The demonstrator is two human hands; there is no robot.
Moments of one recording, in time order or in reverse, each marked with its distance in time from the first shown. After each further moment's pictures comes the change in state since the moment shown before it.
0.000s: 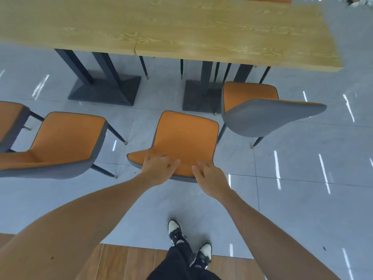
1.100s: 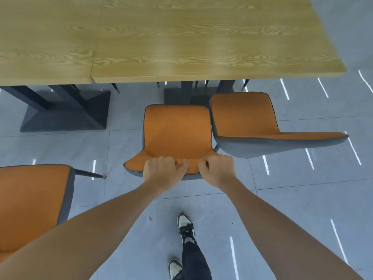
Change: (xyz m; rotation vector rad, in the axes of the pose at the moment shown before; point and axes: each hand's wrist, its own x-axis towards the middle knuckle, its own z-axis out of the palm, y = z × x) left_hand 0.251 0.013 -0.085 0.108 0.234 0.054; right_hand 0.255 0.014 -0.097 -0.241 0.392 -0.002
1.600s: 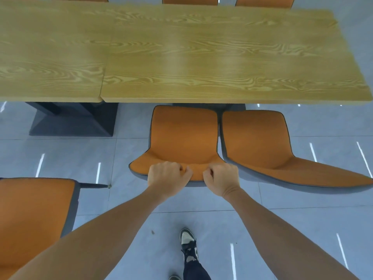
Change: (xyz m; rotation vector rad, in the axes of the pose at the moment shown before) left_hand 0.095 -0.019 -0.028 -0.003 -0.043 -0.043; right_hand 0.099 -0.003 -0.002 0.114 0.036 -0.100
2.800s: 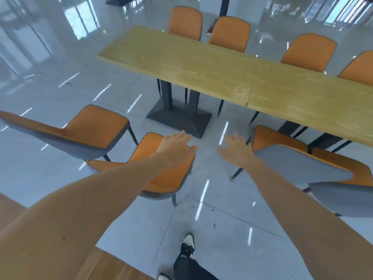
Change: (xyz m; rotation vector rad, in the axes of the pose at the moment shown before) left_hand -0.391 -0.463 -0.123 -0.216 0.108 -0.107; right_hand -0.130 -0.522 0.069 -0.302 -0.369 -0.140
